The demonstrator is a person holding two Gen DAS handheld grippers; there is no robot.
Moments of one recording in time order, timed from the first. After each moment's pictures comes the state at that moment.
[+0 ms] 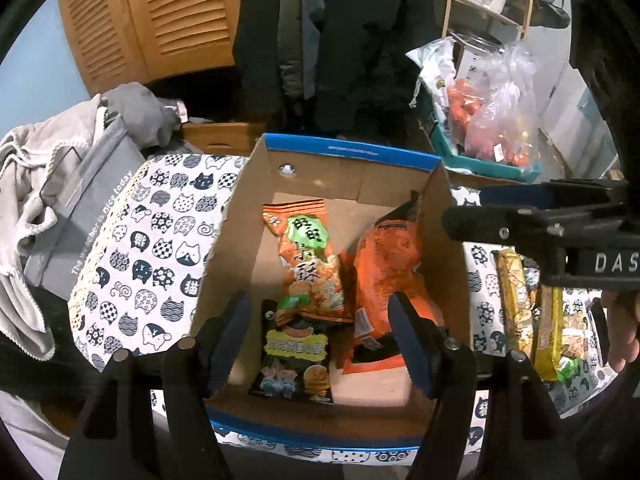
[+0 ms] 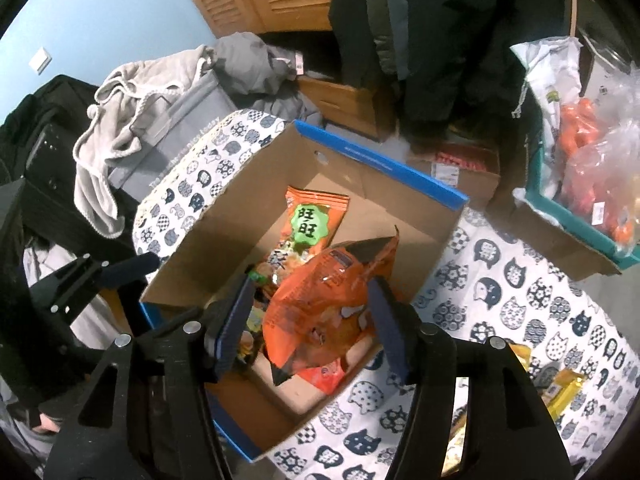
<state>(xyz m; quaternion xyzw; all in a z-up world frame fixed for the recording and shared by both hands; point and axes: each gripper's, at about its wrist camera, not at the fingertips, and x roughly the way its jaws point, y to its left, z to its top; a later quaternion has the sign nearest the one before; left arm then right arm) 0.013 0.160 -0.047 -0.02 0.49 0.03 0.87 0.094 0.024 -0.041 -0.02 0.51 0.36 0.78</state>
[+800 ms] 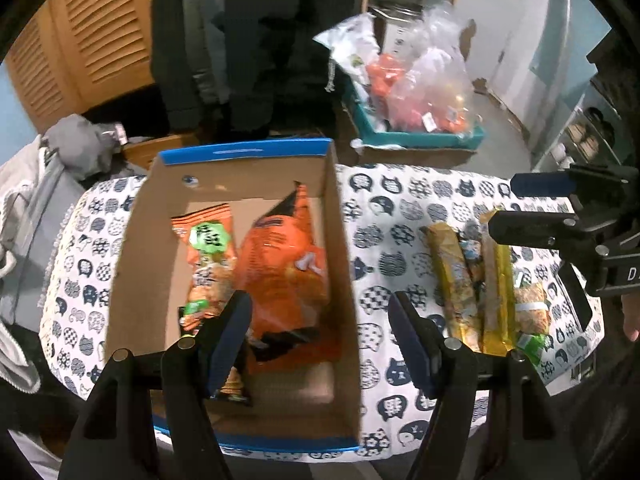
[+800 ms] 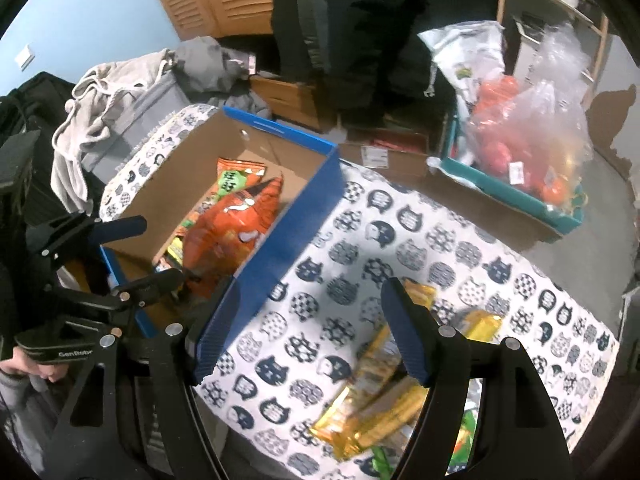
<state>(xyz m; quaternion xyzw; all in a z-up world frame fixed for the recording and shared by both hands) 0.018 0.067 -0.046 0.01 0.51 -0.05 0.86 0.065 -0.098 -0.038 -0.04 0.51 0.30 0.80</state>
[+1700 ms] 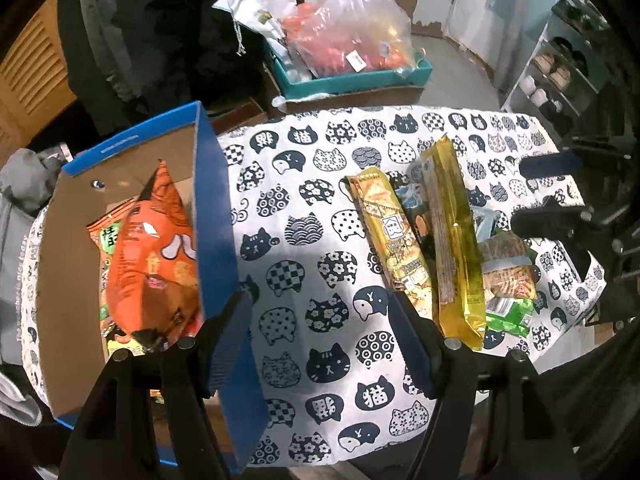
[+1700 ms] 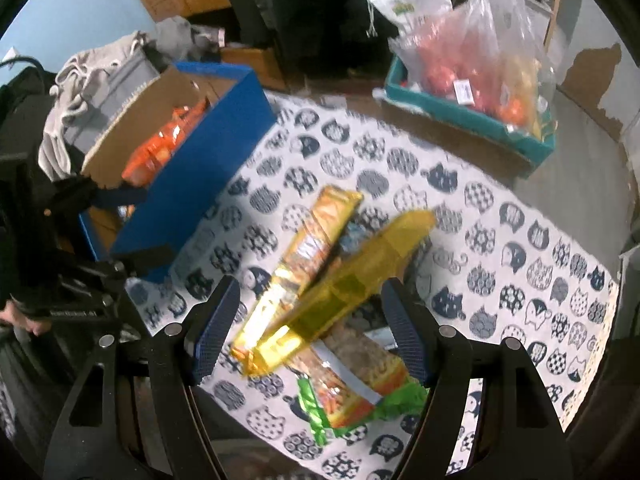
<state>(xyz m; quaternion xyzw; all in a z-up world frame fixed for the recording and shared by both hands) 0.024 -0.030 -0.091 0.08 0.55 -0.12 0.82 0.039 -0.208 -0.097 -0.03 0.56 0.29 0.78</state>
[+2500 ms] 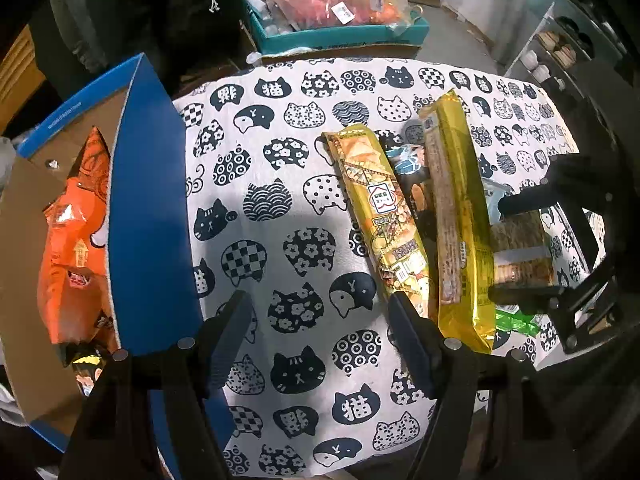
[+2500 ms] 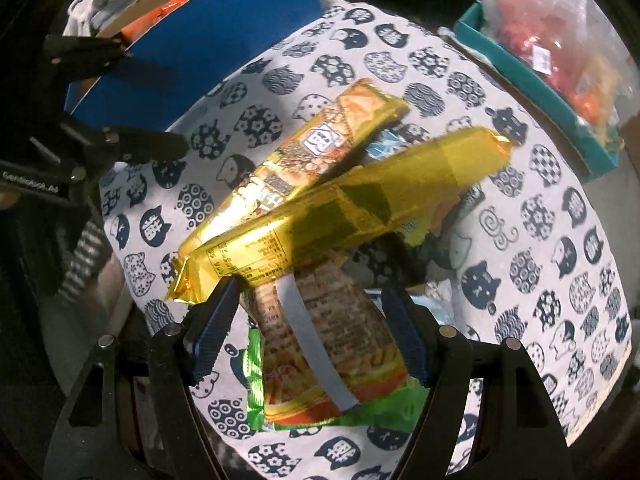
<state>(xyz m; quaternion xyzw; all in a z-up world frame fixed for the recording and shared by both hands) 0.042 -0.051 -0.139 0.07 0.61 -0.13 0.78 0.025 -0.200 -0.182 -0.15 0.59 0.38 0.70</state>
